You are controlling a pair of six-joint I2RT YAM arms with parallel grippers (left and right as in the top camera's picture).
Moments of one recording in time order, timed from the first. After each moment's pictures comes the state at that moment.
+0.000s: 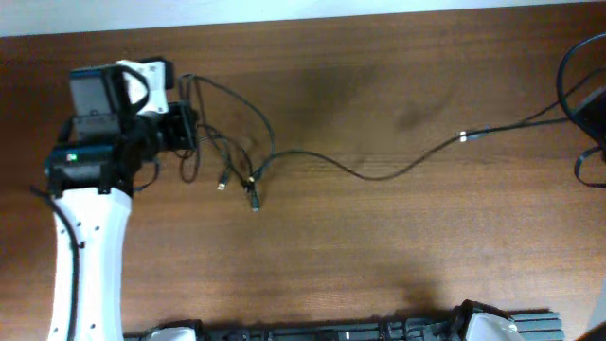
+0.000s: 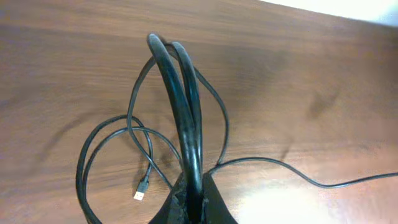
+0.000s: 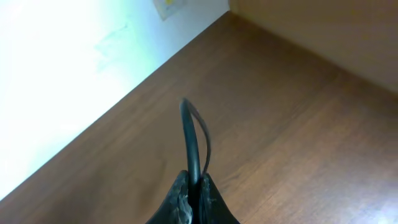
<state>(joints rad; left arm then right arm) 0.02 1.37 1.41 -0.89 0.36 -0.08 -0.37 1.19 1.63 -1.05 0.14 0.41</state>
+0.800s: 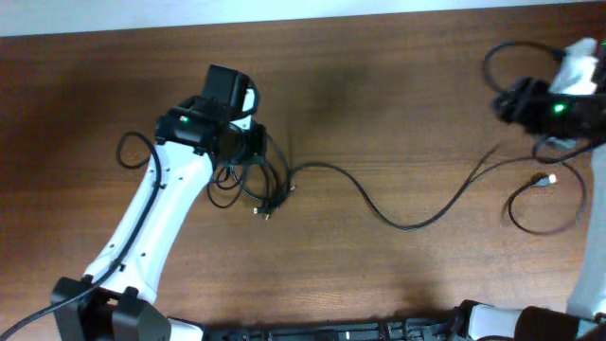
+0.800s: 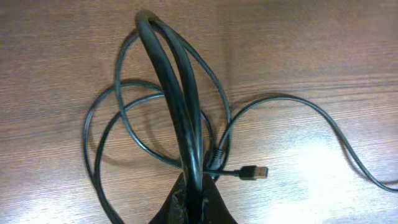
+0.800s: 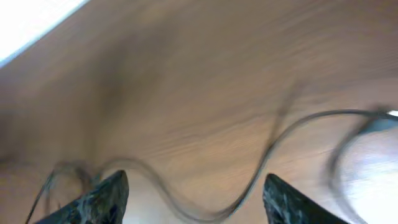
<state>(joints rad) -0.33 1.60 1.41 -1.00 0.04 -0.22 -0.32 1.47 1.63 -1.25 -0.35 0.15</state>
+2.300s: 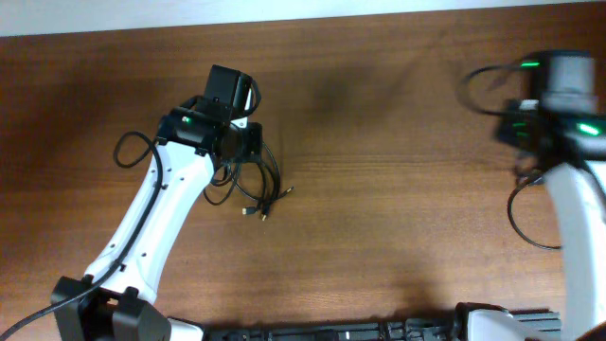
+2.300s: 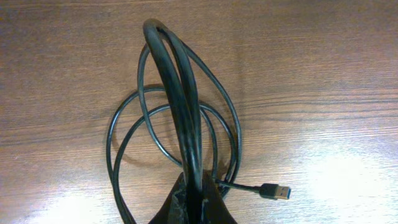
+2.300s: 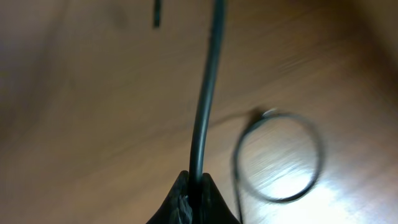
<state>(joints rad) -0.33 1.60 1.41 -0.99 -0.07 -0.22 -0.17 1.33 1.45 -1.10 0.32 0.29</state>
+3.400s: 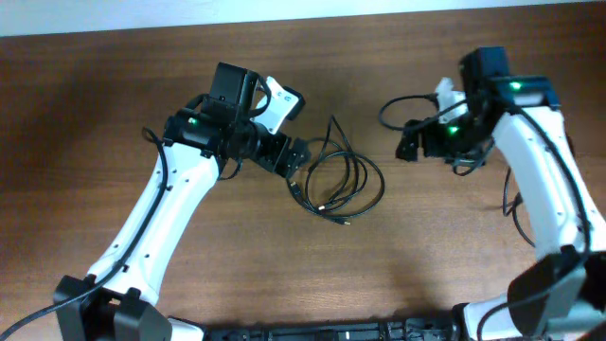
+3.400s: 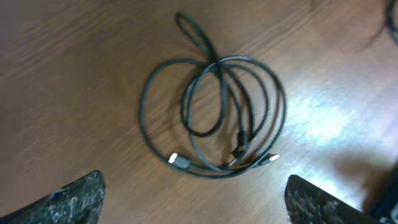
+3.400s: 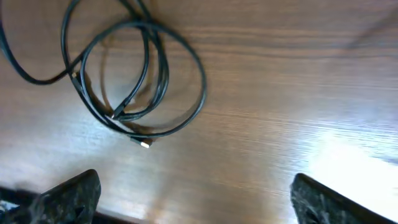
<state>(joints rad) -0.36 1.60 1.40 -0.89 0.36 0.19 0.04 1.64 1.45 -1.28 -0.30 0.09</state>
